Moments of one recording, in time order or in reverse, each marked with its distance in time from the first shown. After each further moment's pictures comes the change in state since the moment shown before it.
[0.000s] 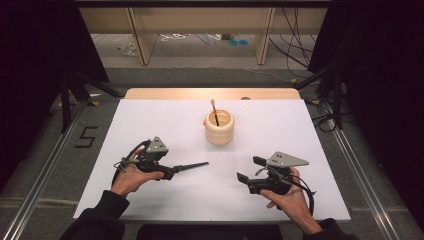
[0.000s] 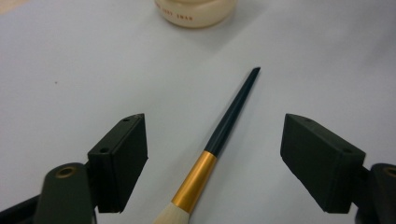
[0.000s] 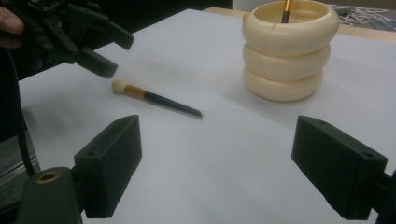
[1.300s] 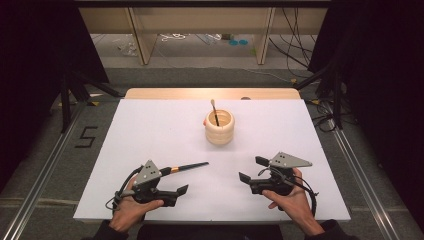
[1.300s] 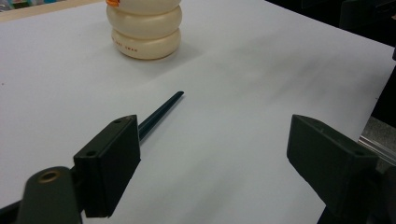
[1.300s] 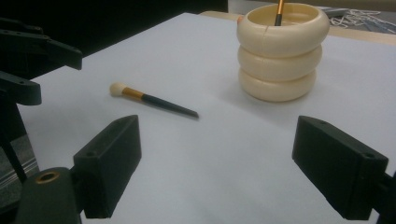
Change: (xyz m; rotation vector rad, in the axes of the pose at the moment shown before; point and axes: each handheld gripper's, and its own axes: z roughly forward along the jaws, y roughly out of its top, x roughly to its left) left arm -0.068 -0.036 -0.035 -0.294 -0.061 -0.162; right arm -0.001 -0.001 -0.005 -0.004 -0.010 0.018
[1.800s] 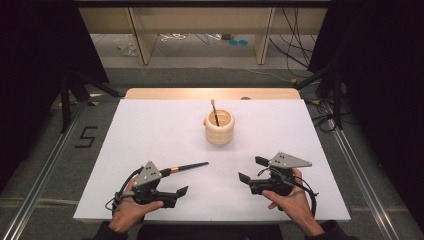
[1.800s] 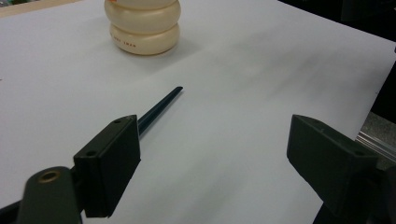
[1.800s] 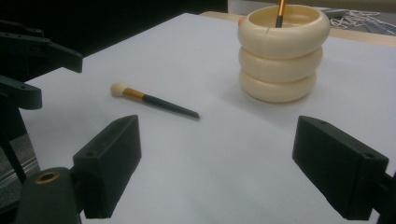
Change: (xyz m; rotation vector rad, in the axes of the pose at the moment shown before) left arm -0.002 -0.001 0.000 0.013 0.003 -0.004; right arm 0.002 0.000 0.000 -0.014 0.004 -0.002
